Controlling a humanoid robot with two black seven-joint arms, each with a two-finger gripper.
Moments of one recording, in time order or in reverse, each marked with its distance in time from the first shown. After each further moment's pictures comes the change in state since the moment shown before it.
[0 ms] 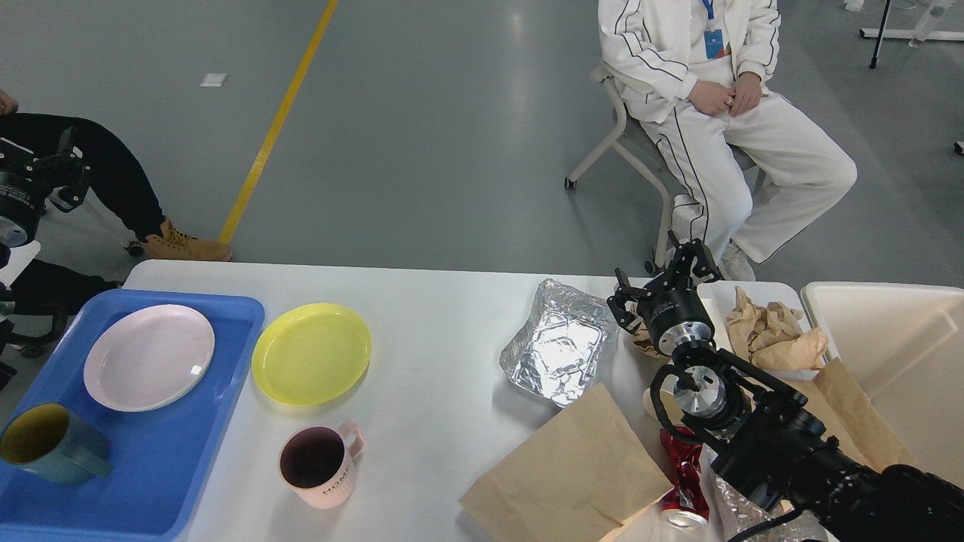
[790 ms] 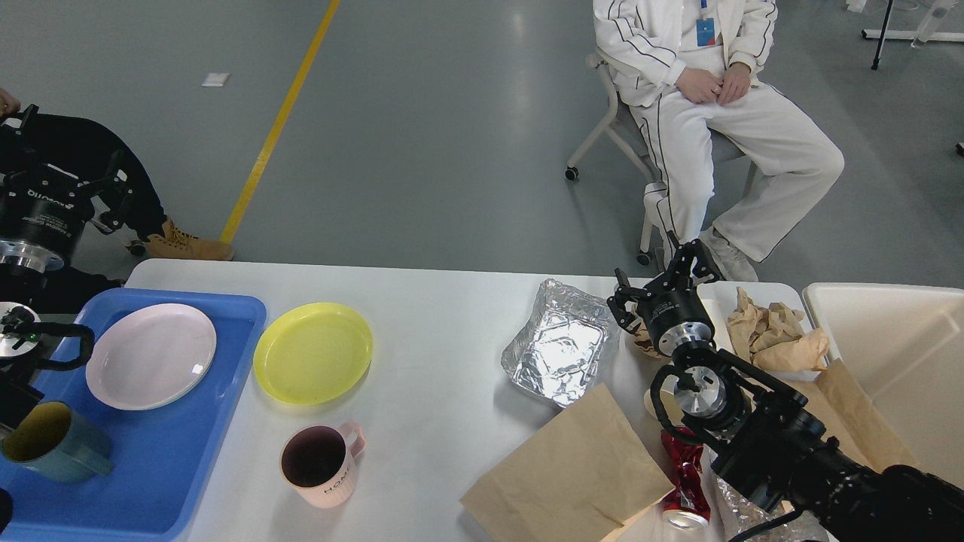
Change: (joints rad) left arm 0.047 -0.066 -0.002 -0.003 0.003 -0.160 -0.003; right arm -0.001 0.000 0.000 0.000 0.000 0.002 0.000
